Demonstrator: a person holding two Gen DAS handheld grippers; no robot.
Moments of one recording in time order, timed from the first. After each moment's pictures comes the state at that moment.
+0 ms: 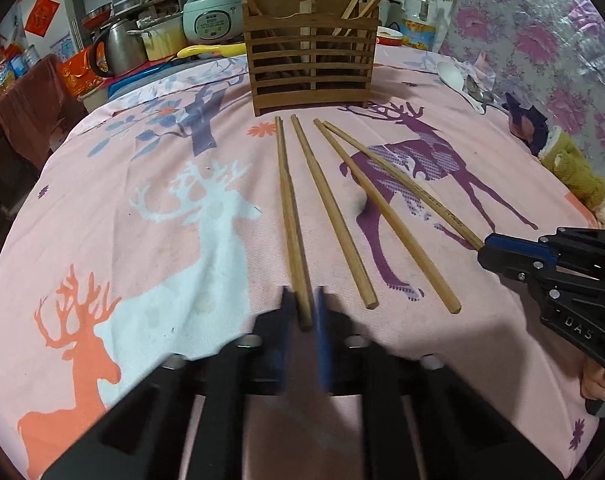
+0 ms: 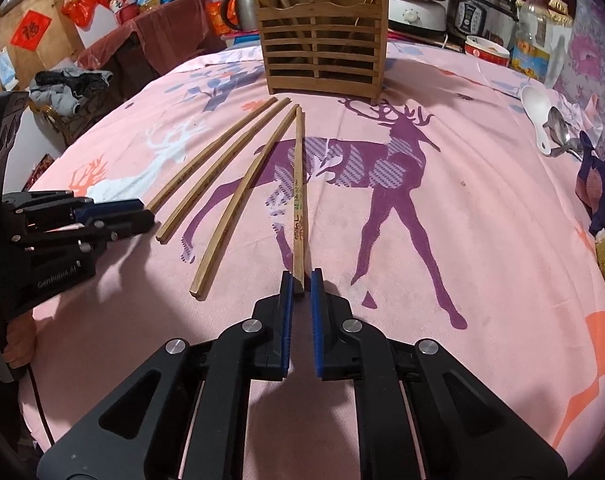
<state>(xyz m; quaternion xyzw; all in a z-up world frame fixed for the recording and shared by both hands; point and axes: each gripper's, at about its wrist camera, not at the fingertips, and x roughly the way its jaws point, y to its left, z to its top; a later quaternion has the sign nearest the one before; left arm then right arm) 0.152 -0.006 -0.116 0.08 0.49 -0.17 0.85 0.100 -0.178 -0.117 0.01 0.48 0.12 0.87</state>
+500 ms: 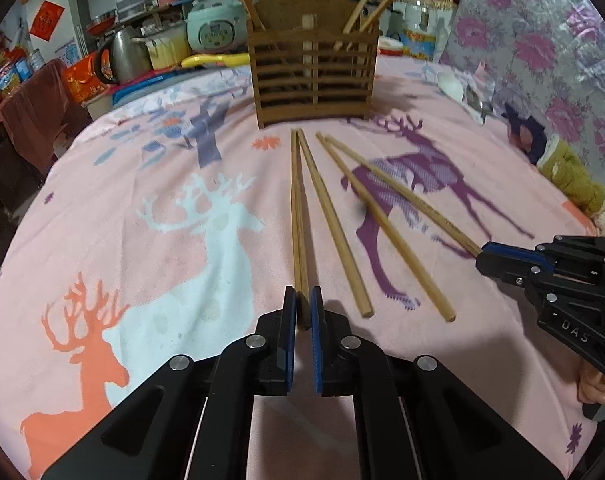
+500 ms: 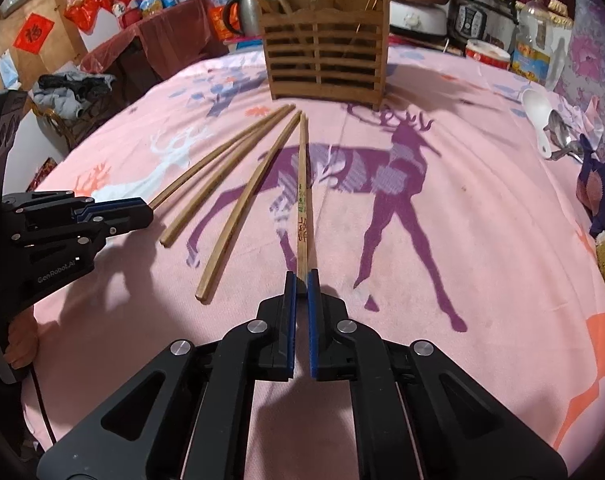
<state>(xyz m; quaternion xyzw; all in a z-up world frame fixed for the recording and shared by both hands) 0.148 -0.003 -0.104 0.08 0.47 -0.17 0.86 0.099 -0.180 -0.111 0.02 0.46 0.12 0.88</state>
